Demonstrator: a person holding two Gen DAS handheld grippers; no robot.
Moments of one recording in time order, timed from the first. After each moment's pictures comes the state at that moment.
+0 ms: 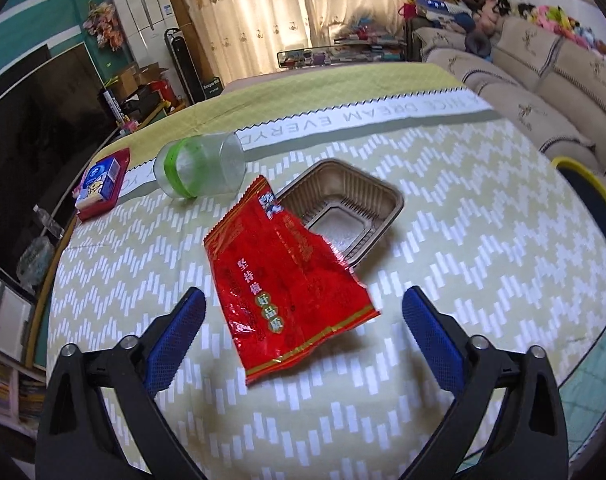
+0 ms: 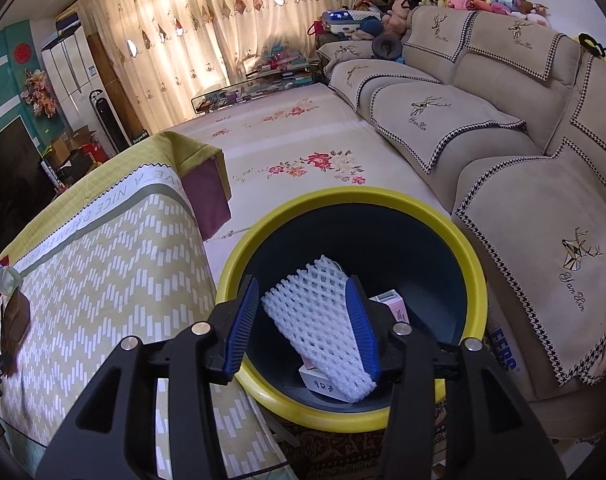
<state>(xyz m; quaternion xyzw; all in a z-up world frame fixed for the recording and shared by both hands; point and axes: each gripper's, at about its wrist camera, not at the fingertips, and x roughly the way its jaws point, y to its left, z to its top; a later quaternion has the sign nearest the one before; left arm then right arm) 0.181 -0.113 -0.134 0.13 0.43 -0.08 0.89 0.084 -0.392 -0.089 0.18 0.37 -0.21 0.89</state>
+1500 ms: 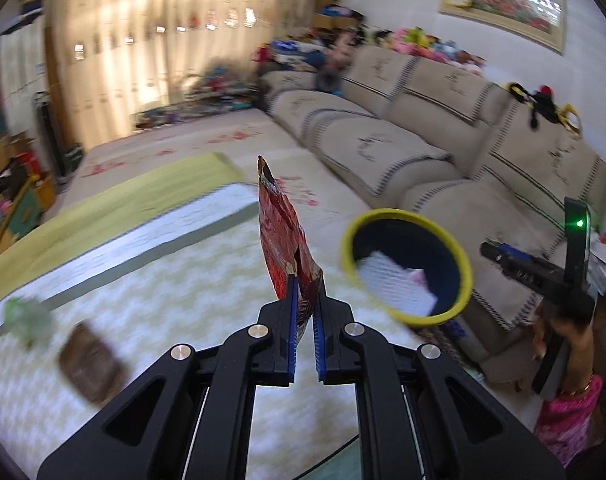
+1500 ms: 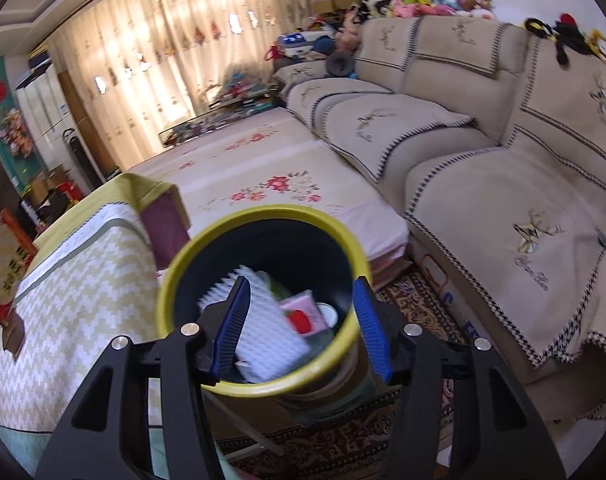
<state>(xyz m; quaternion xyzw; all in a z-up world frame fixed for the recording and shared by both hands) 0.140 -0.295 -0.039 0.10 0.36 -0.36 0.86 -0.006 -0.441 -0.070 0.20 0.33 -0.27 0.88</state>
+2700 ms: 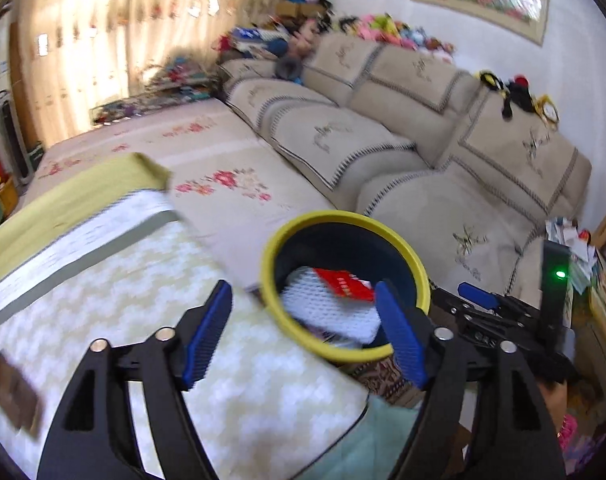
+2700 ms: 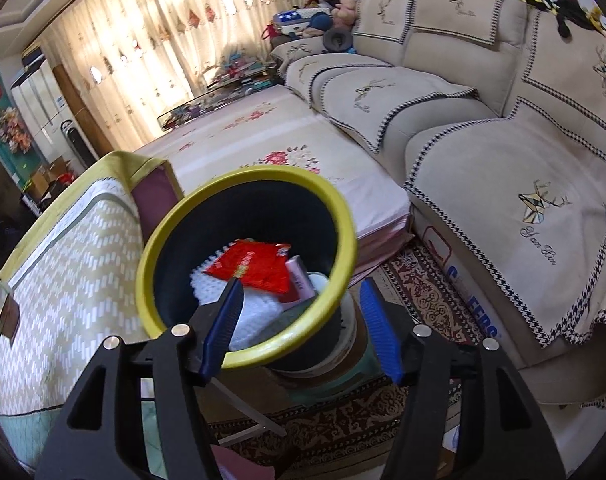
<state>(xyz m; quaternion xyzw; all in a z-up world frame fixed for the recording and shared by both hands) 0.132 -0.375 -0.055 0.08 0.37 -0.39 0.84 -0.011 -0.445 -0.101 0.22 0.36 -0.25 0.87</state>
